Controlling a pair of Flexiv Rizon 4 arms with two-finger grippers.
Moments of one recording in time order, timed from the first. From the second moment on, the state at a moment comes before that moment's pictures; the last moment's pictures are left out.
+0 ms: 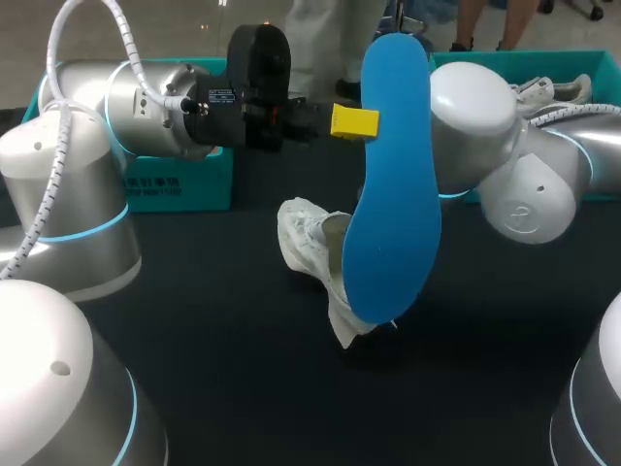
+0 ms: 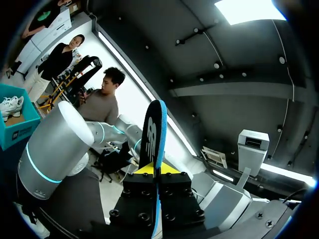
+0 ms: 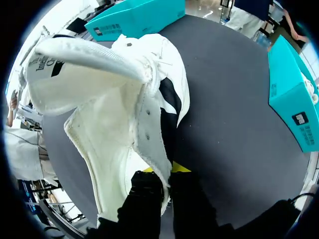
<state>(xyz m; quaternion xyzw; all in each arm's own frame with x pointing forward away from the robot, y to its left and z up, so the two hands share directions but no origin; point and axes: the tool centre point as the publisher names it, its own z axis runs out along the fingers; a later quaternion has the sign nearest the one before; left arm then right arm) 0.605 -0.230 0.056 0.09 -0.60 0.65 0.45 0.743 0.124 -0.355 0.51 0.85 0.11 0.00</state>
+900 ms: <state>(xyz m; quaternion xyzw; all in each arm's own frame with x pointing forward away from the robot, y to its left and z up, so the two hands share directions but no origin) 0.605 -0.230 0.055 0.09 -0.60 0.65 0.45 0.767 0.123 -0.375 0.65 0.75 0.11 0.03</state>
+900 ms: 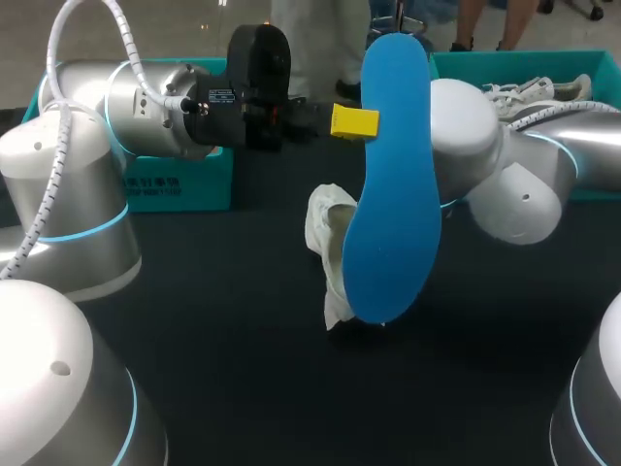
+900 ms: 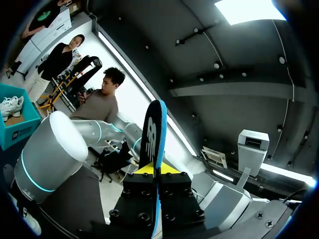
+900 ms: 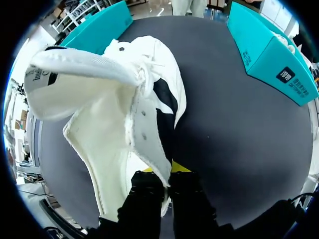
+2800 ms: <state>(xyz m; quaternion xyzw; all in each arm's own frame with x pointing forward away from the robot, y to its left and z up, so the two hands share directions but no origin) 0.605 -0.230 0.056 0.09 -0.60 0.65 0.45 0.759 0.113 -0.346 0.62 0.75 0.23 -0.08</state>
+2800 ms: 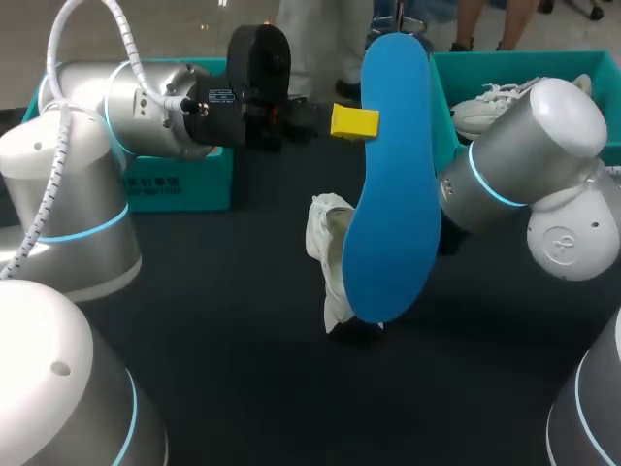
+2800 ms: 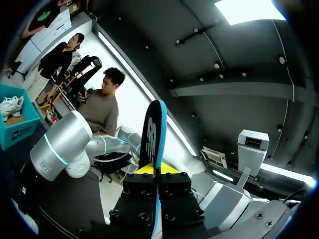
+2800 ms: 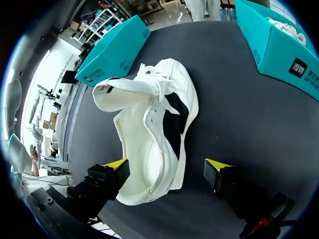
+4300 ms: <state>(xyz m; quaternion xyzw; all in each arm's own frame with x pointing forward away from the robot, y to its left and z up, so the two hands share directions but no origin) 0.605 -0.229 0.056 0.09 -0.60 0.65 0.45 0.780 0.101 -0.195 0.56 0.57 0.48 -0.36</state>
